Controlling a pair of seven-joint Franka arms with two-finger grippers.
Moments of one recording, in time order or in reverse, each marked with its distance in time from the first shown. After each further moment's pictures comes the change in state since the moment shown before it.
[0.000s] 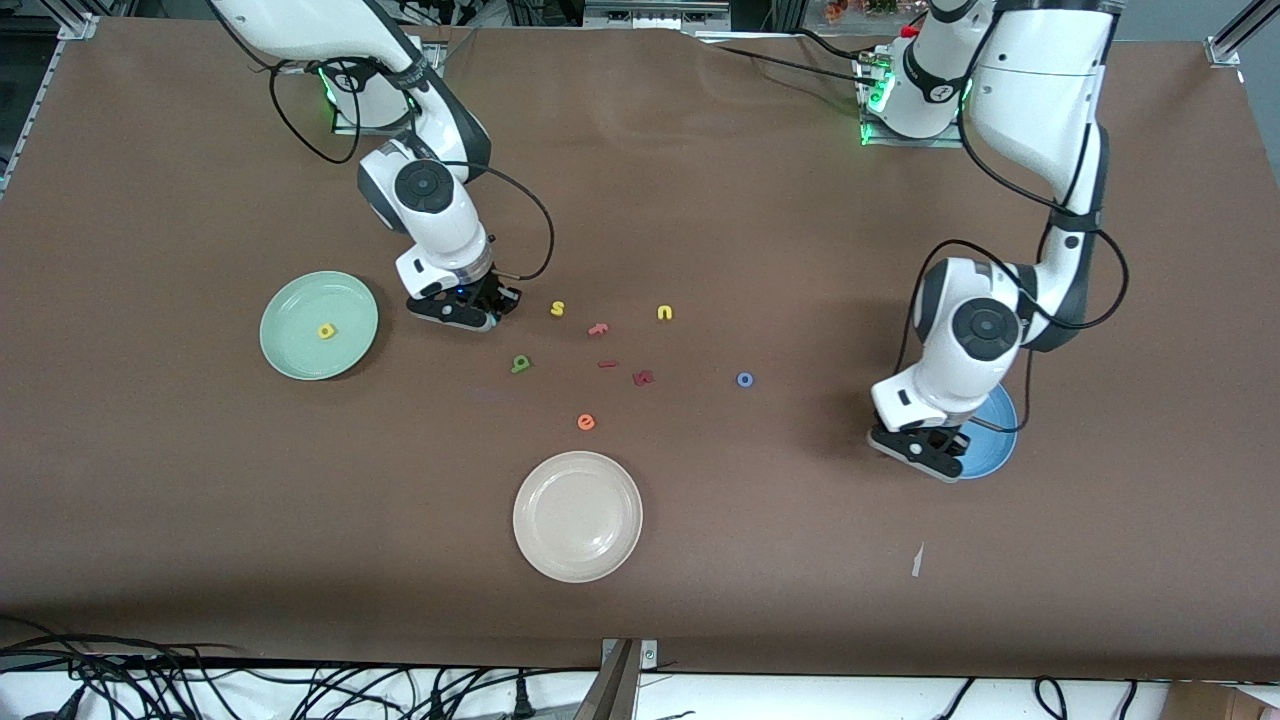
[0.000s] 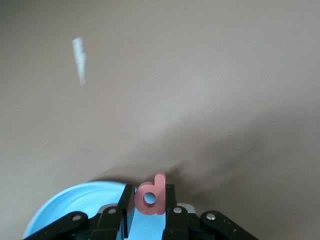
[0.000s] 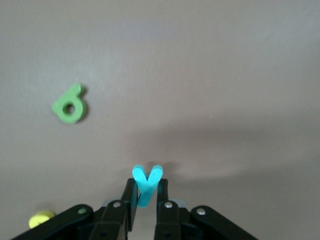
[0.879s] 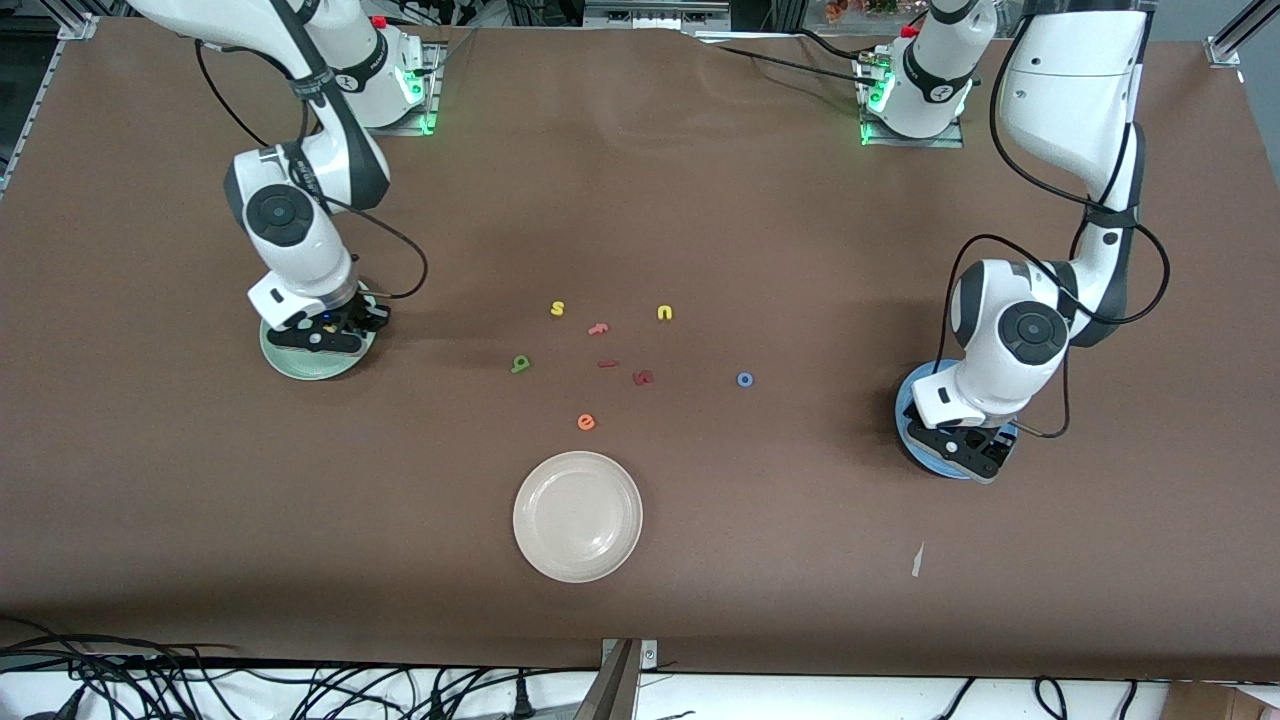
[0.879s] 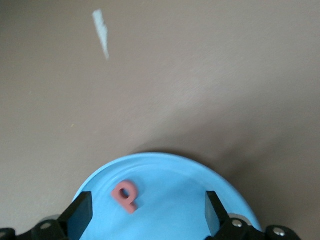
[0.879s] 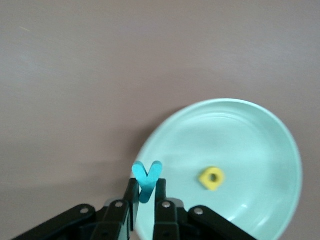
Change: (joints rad) left arm 0.044 -0.024 -0.013 -0.025 -0.001 -0.002 0.128; right arm -0.007 -0.116 -0.338 -0.037 -0.005 -0.148 -0.554
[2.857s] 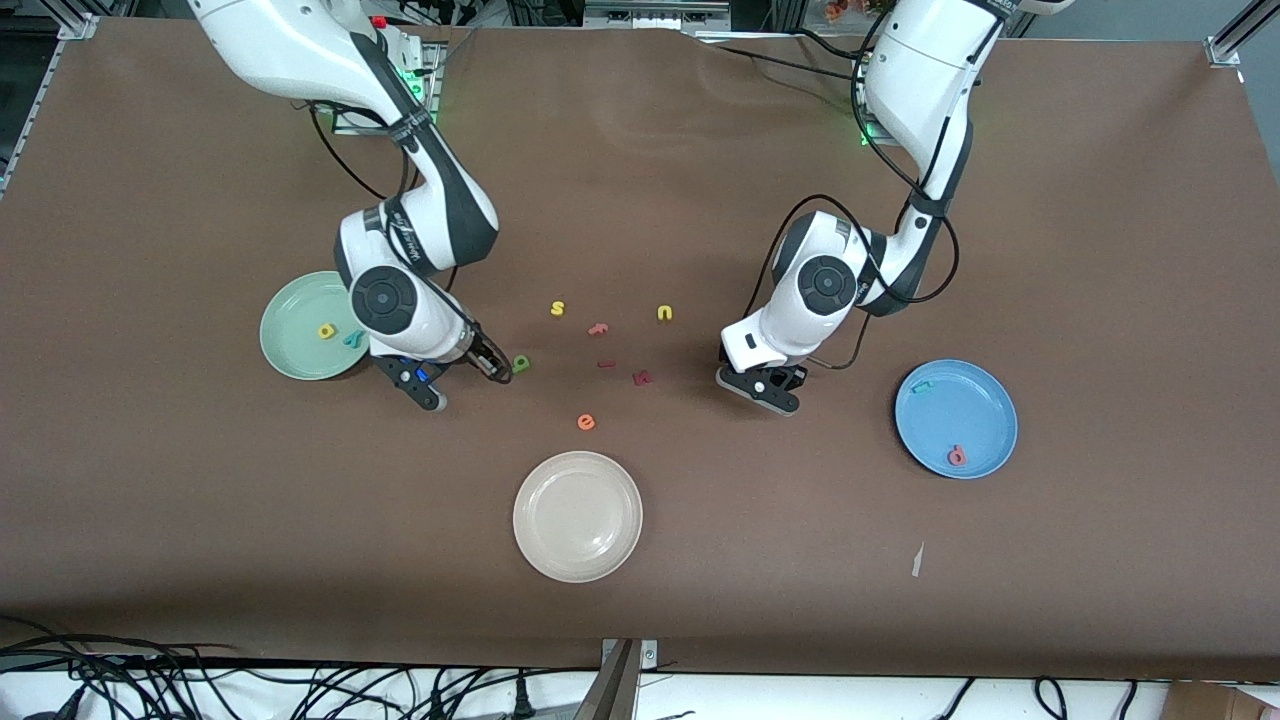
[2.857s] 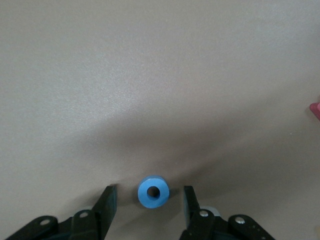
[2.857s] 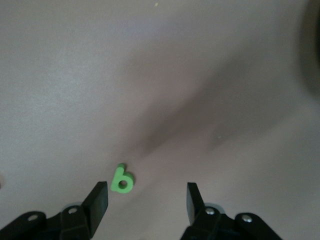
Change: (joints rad) left arm -0.198 0.050 -0.224 -0.008 -0.222 -0.008 -0.410; right arm 0.170 0.306 0.125 0.550 0.399 -0.341 0.682
